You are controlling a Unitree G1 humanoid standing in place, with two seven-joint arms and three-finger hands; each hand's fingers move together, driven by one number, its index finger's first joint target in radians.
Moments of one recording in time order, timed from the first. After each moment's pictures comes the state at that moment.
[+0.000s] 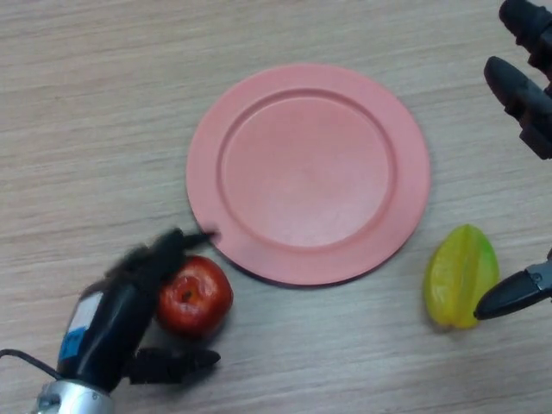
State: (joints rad) left arm 0.18 0.22 -0.05 -0.13 0.53 -0.26 -0.02; right arm -0.11 -0.38 -0.28 -0.79 0.34 0.55 0.35
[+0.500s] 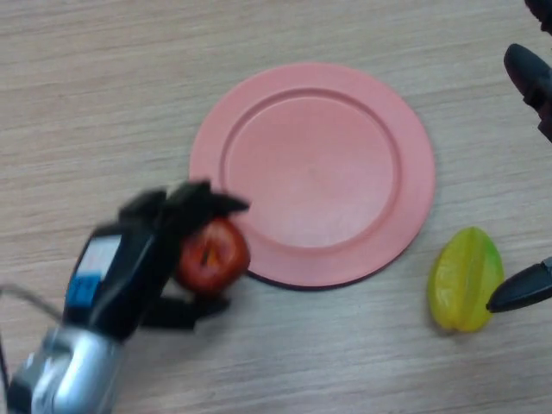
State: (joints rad) left arm -0.07 0.23 -0.07 -0.26 0.65 -0.18 -0.12; right arm -0.12 -0.39 -0.33 -0.83 0.40 0.60 0.31
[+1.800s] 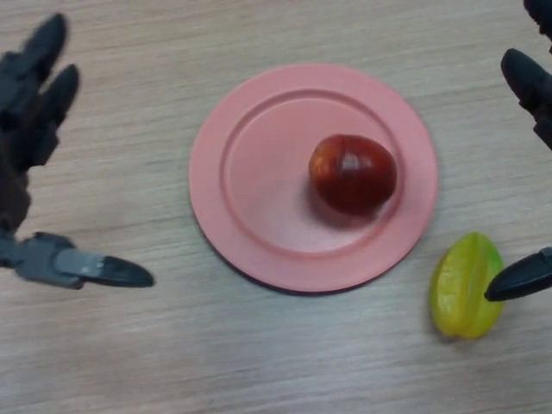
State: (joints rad) left arm -0.03 0.30 0.34 -0.56 -0.31 0.26 -0.31; right arm -0.12 -0.38 -0.31 -0.77 0.41 0.60 0.28
